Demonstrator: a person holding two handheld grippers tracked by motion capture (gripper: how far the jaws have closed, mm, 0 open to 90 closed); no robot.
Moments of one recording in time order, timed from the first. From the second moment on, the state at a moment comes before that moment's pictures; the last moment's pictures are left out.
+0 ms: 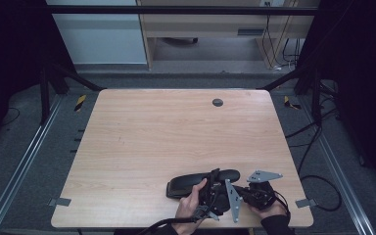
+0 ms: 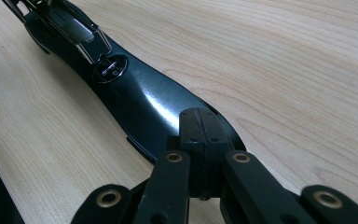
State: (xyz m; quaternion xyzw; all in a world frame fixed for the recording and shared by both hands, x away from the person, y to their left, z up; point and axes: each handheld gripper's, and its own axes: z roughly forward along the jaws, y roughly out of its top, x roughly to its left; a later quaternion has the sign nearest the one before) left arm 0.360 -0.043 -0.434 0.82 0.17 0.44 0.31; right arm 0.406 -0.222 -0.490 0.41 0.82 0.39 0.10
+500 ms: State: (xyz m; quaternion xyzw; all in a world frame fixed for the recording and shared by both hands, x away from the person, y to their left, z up) left arm 0.359 -0.049 -0.443 0.83 0.16 0.44 0.30; right arm 0.406 -0.223 -0.489 0.41 0.82 0.39 0.10
